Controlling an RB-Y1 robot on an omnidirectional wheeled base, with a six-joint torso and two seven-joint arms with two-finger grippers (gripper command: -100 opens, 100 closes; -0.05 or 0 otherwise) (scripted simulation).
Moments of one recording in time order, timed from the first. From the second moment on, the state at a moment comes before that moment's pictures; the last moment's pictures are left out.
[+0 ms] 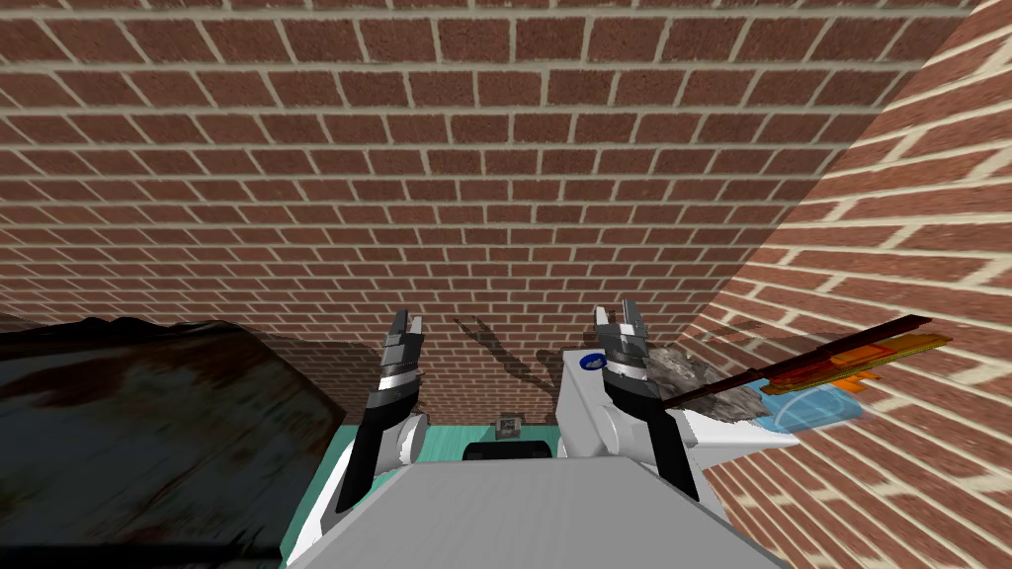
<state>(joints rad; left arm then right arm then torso) 0.48 -0.05 0.04 -2.22 -0.02 -0.51 -0.09 0.46 0.03 -0.04 -2.30 -0.06 -0.47 0.01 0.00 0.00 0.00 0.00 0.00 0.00</state>
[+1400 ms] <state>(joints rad) 0.48 -0.05 0.04 -2.22 -0.02 -0.51 -0.09 0.38 -0.33 -0.13 -2.20 0.02 -0.61 -0.14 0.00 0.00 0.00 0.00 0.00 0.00</state>
